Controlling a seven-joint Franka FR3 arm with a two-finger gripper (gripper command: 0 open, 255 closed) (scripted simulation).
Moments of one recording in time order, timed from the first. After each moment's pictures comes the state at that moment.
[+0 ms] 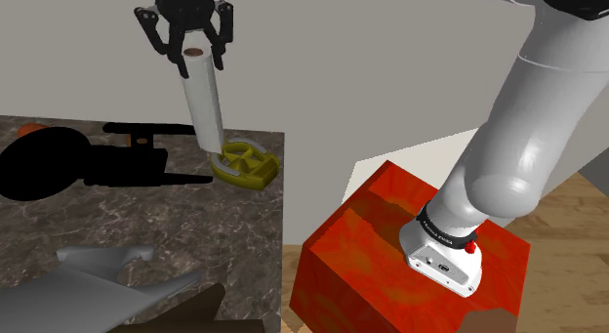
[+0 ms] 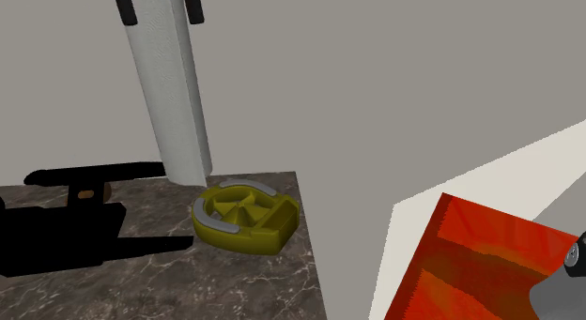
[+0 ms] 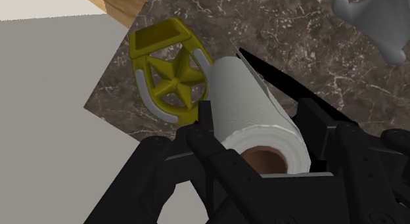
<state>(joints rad) 0.16 0.17 0.47 -1.48 -0.06 1.56 0.76</state>
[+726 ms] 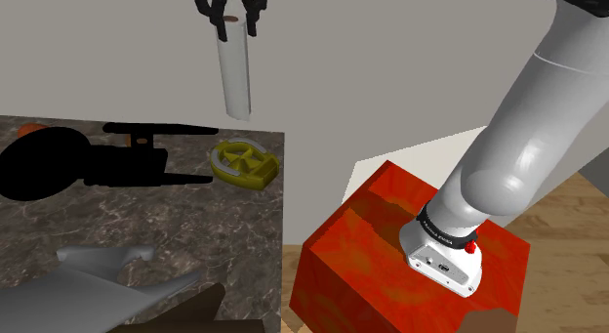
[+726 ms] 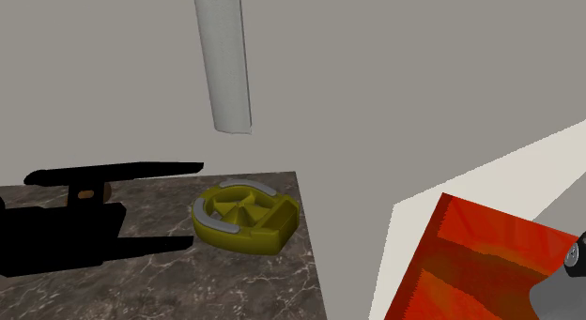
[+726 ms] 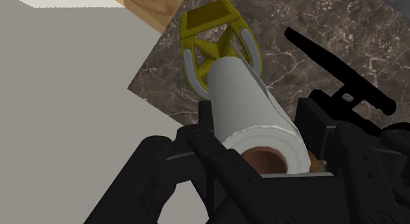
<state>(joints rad) 0.05 0.08 0.40 -1.48 -0.03 1.48 0.58</state>
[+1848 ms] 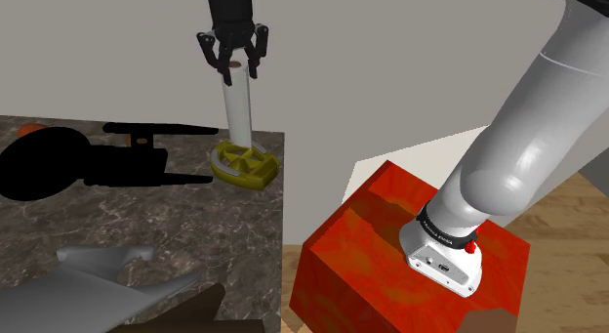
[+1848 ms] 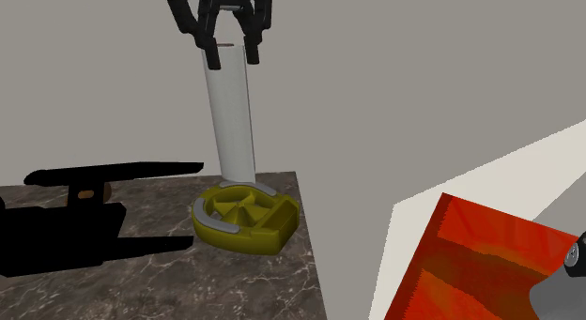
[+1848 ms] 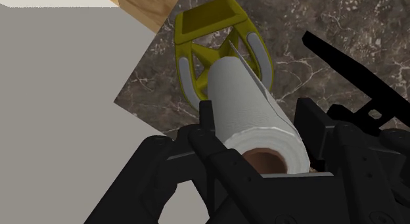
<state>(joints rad) 0.04 0.04 0.39 -1.75 -0.01 1.72 0.57</state>
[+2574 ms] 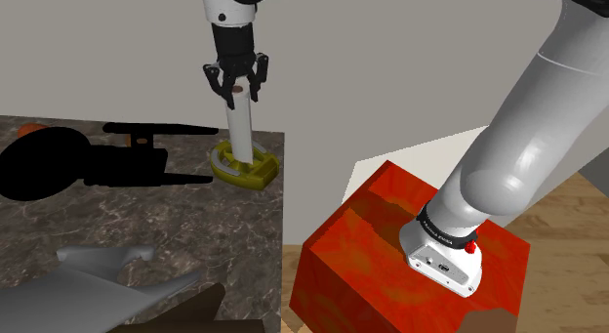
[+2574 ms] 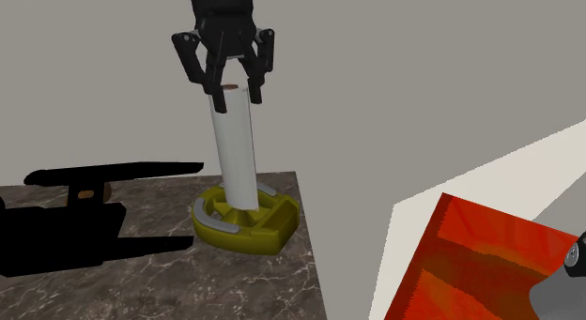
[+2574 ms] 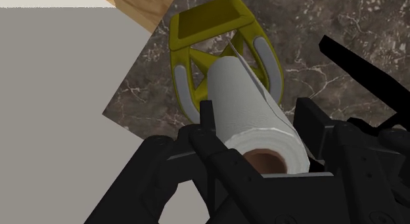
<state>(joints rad) 0.05 0.06 0.39 -1.88 -0.02 1.87 0.57</state>
